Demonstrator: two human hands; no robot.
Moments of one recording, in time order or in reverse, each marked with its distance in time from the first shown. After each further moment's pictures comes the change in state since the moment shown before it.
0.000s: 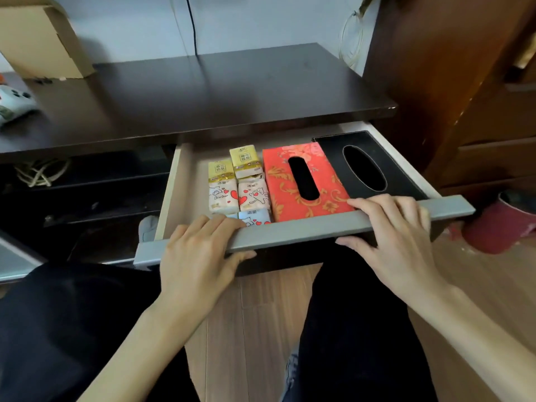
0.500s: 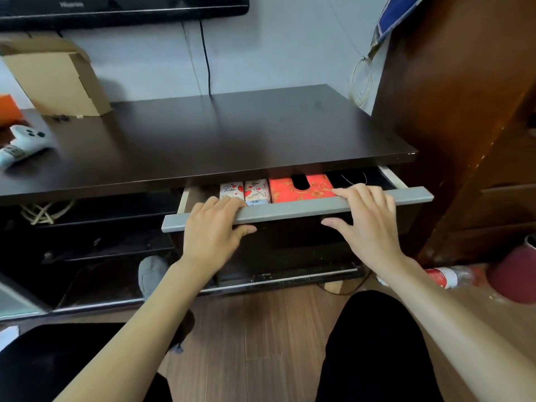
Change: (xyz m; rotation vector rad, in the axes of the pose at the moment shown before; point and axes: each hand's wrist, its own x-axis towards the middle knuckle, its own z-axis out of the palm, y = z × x) left_hand 0.122 -0.068 0.069 0.036 0.086 -0.037; right_hand 0.125 0.015 0.093 0.062 0.022 0.086
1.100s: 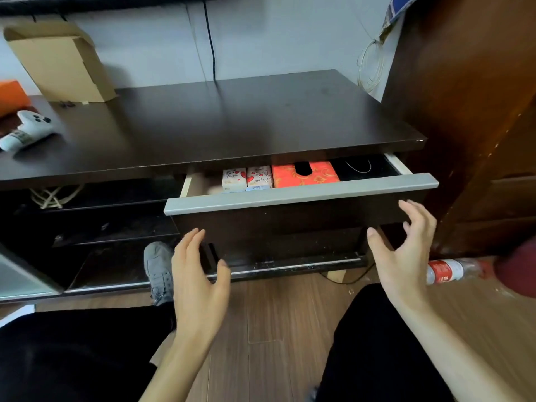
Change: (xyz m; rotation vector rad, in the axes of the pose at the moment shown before) left_hand -0.113 0.035 -0.007 -0.516 0.127 -0.605; right_hand -0.075 0.006 -0.014 0.608 0.193 0.476
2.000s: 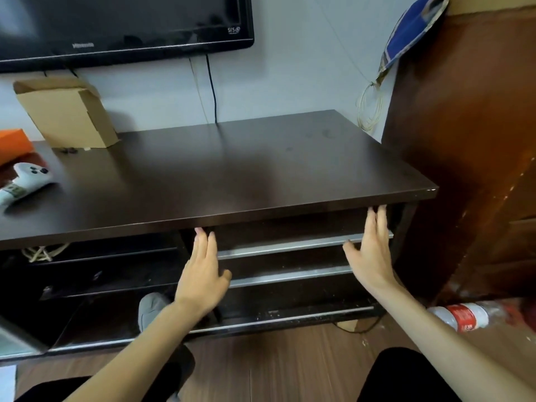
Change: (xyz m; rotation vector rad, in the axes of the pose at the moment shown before) left_hand 0.147 -0.030 0.047 0.456 -0.458 0.072; right_hand 0.100 0.029 0.100 -0.259 -0.219 0.077
